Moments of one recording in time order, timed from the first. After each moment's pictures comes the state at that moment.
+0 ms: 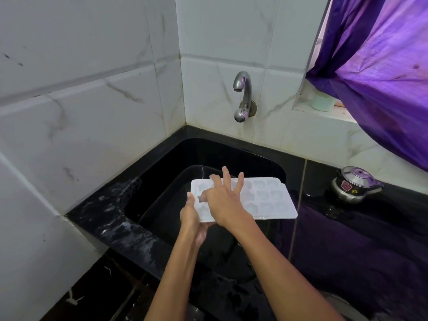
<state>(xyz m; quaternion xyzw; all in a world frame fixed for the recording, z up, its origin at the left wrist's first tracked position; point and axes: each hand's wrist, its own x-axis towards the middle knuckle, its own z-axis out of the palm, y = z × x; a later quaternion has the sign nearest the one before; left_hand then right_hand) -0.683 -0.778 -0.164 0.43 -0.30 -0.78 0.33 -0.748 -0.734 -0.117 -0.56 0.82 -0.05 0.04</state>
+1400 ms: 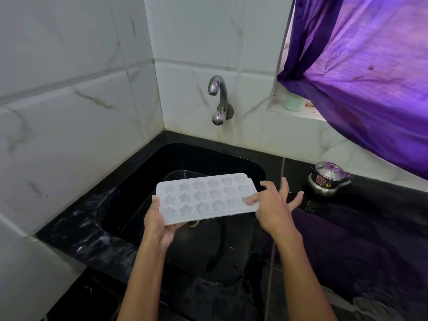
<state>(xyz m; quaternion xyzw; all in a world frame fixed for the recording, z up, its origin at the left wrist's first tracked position) -0.662 -0.802 -0.153 0.41 -0.29 -0.80 0.33 -0.817 -0.639 -0.110 -0.33 0.93 -0.15 0.05</state>
